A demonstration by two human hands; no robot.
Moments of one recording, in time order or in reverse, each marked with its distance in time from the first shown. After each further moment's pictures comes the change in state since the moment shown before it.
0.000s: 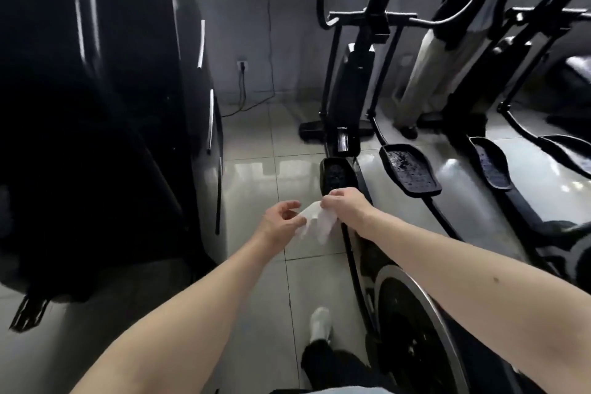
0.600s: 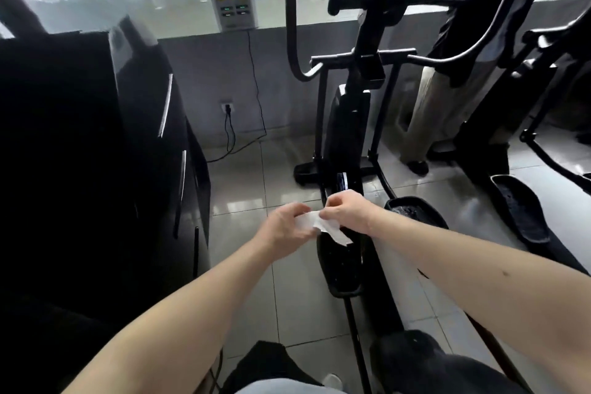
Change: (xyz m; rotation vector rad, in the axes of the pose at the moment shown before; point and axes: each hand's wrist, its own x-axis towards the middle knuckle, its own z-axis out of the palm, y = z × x) left_hand 0.321 0.185 0.058 0.609 -0.037 0.224; right_hand 0.316 -0.100 -0.180 -0.256 -0.102 -0.162
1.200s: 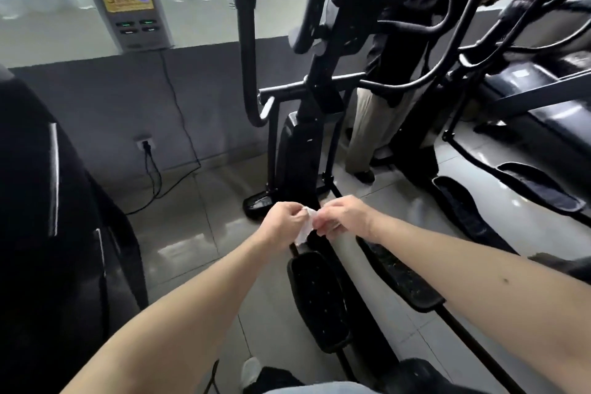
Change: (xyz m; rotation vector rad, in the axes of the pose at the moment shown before) left_hand 0.293 0.010 -0.066 -0.193 -0.221 0.104; right_hand 0.196 -0.048 -0.087 0.328 0.131 0.173
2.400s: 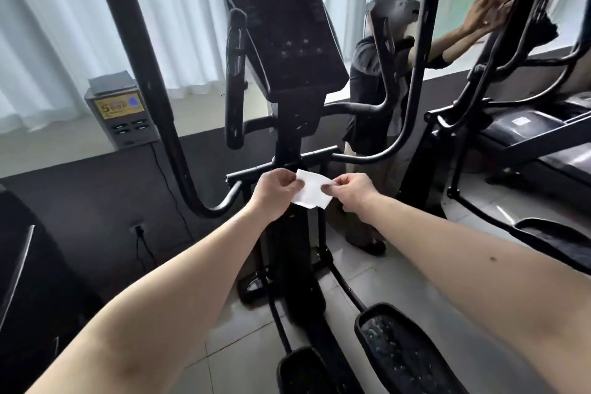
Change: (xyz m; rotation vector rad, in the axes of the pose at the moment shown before) left_hand 0.167 0.219 0.014 0.004 0.255 0.257; right_hand 0.099 -0.055 -0.240 0.159 0.505 -0.119
